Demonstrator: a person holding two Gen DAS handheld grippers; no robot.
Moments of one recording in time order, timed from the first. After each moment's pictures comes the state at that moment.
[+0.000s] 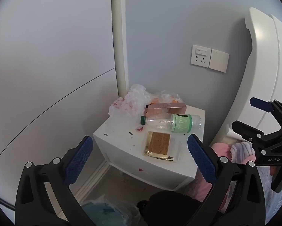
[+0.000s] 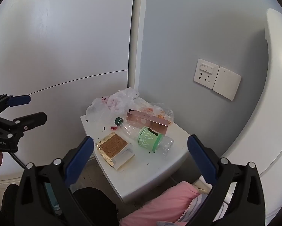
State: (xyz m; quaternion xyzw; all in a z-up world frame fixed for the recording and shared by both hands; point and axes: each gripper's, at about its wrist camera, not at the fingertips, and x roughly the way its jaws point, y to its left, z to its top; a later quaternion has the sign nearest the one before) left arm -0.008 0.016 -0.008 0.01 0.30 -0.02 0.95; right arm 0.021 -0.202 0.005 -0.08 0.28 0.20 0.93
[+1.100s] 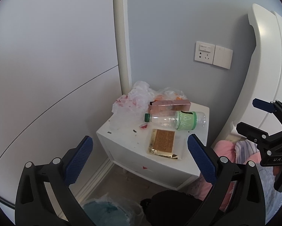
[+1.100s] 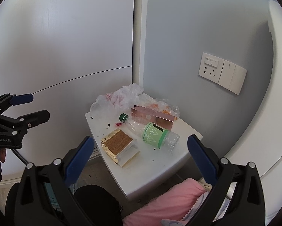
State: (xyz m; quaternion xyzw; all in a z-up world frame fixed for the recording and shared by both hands) left arm -0.006 0.013 -0.004 0.02 0.32 0.00 0.95; right arm 0.024 -0.200 -0.005 -0.07 0.30 0.21 0.93
